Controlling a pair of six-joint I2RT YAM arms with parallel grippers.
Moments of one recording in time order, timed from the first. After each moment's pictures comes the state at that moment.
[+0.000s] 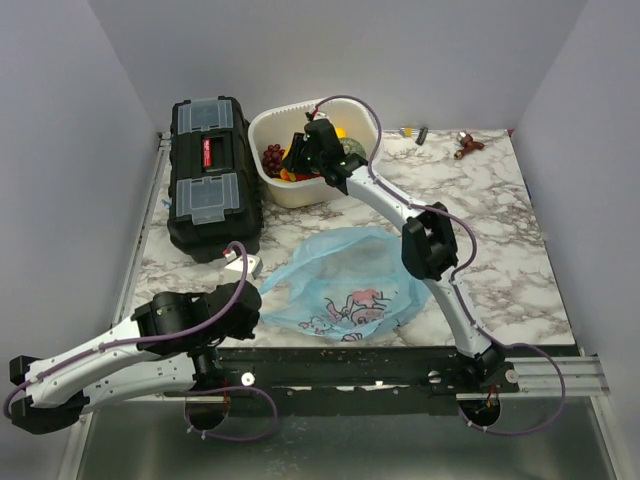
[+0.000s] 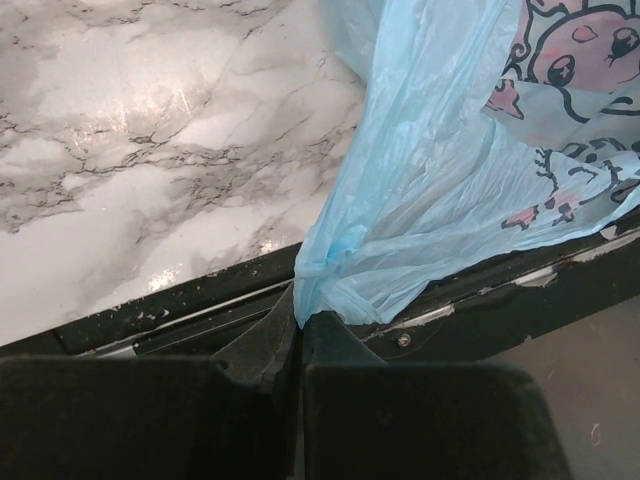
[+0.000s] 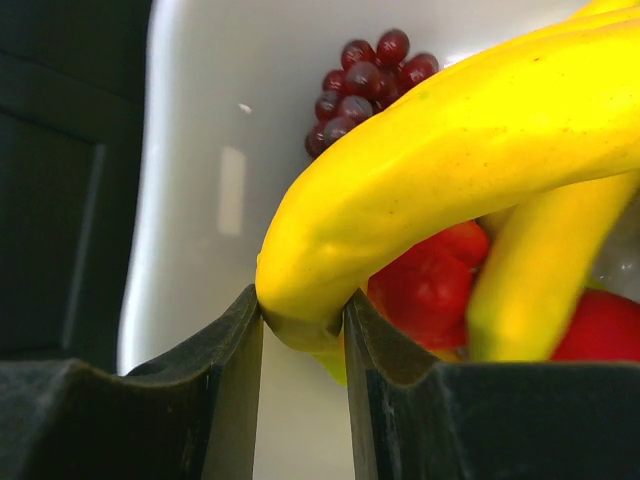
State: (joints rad) left arm -1.17 0.64 0.84 -1.19 -0.37 -0.82; right arm 0.66 2.45 2.27 -0.26 0.00 0.55
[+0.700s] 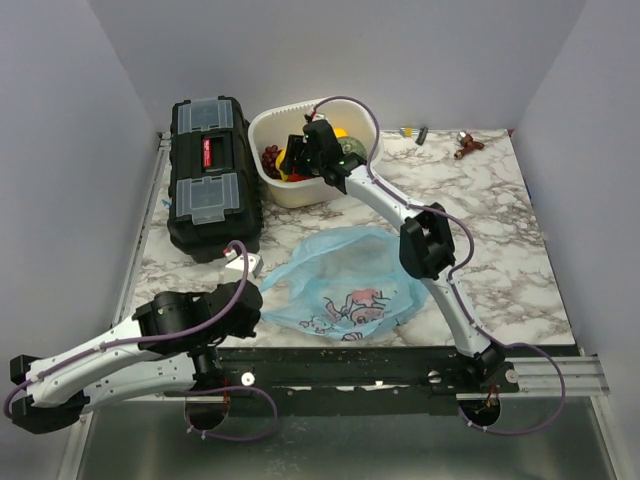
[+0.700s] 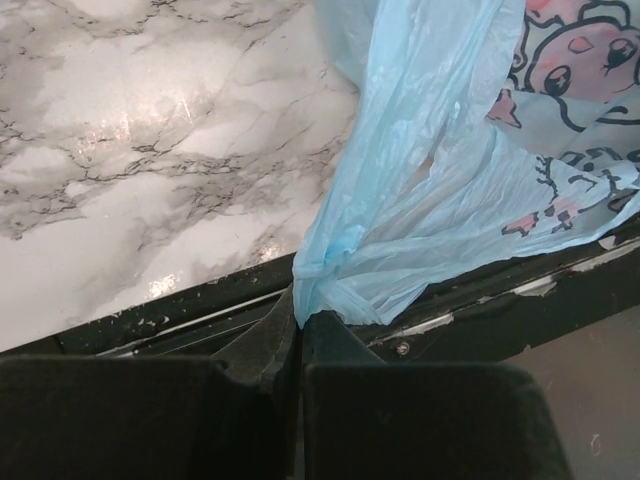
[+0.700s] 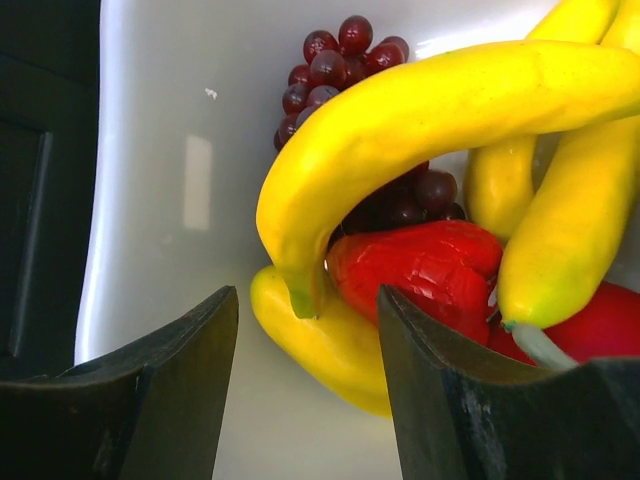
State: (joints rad) left arm -1.17 0.63 0.84 -1.18 -0.38 -0.82; right arm 0.65 2.51 2.32 -0.30 0.02 0.54
